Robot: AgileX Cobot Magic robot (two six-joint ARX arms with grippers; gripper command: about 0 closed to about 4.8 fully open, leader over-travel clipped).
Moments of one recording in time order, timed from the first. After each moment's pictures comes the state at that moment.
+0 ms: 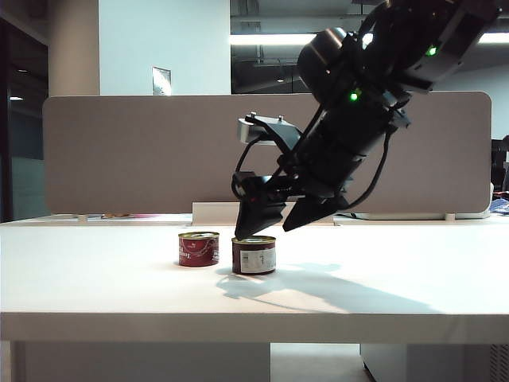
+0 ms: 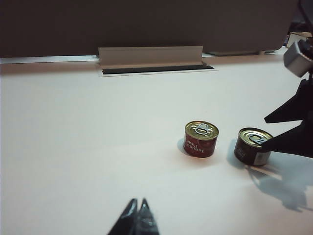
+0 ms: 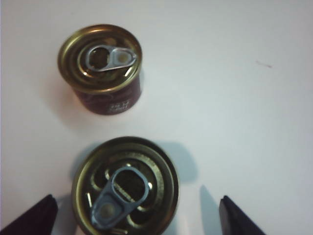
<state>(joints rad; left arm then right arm) -0.03 0.00 0.00 -0.04 0.33 -0.02 0.58 1.82 1.03 0.10 -0.09 -0.16</state>
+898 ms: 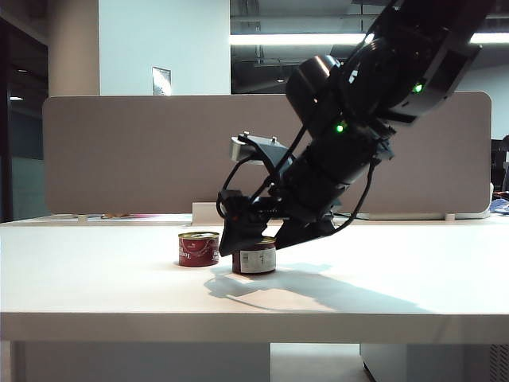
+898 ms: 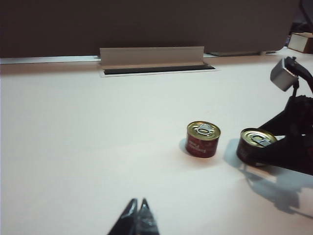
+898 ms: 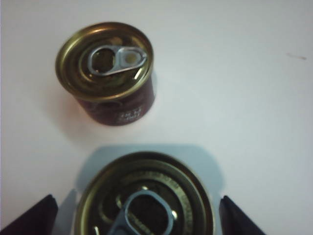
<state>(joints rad) -0.03 0.00 0.00 -0.04 0.32 -0.02 0.60 1.91 1.03 0.22 -0.11 -0.07</state>
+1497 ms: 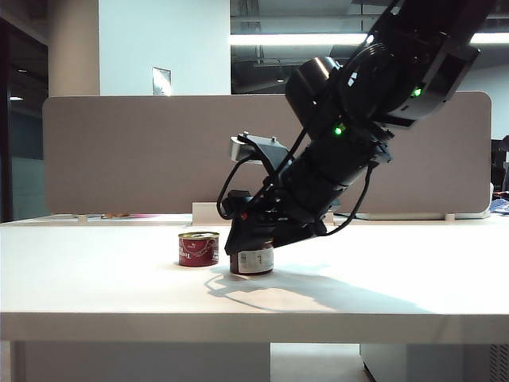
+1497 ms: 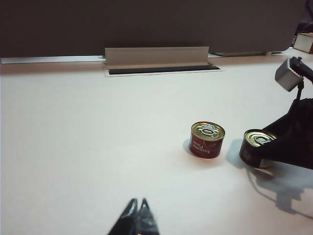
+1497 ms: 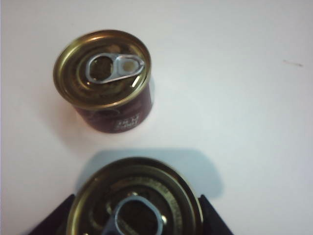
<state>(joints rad) -0.03 0.00 0.00 -0.04 0.31 -0.02 0.60 1.92 1.03 0.25 -0.10 -0.07</state>
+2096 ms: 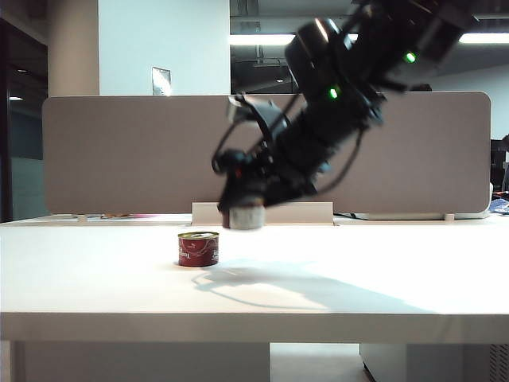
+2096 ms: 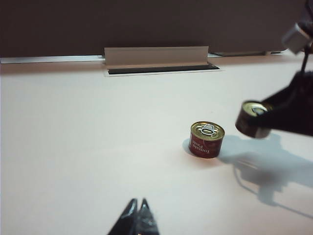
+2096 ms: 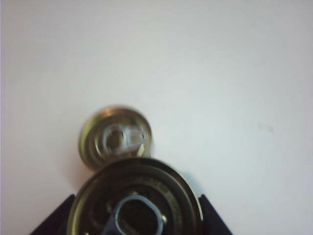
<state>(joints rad) -0.03 0.00 0.00 -0.04 0.31 -0.02 0.60 1.86 1.11 0.20 -0.12 -0.08</state>
